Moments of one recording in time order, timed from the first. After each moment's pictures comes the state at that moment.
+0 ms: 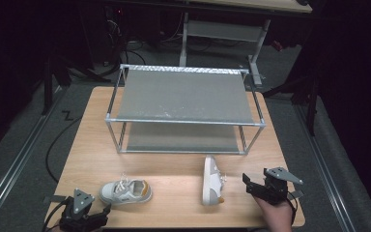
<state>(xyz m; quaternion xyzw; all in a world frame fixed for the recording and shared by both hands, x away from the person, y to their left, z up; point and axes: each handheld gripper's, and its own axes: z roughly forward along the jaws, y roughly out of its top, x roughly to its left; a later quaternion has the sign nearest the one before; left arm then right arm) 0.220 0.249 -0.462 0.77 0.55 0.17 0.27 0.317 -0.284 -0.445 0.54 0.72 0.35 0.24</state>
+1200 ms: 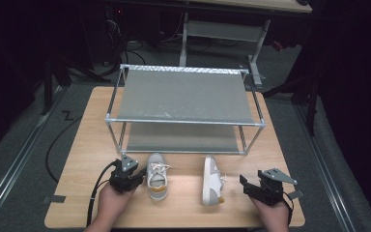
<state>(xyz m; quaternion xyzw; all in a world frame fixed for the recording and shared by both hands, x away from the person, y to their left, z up) 0.334 0.173 -0.481 0.76 0.51 0.18 0.36 0.317 -0.276 -0.457 0.54 0.73 0.34 0.23</state>
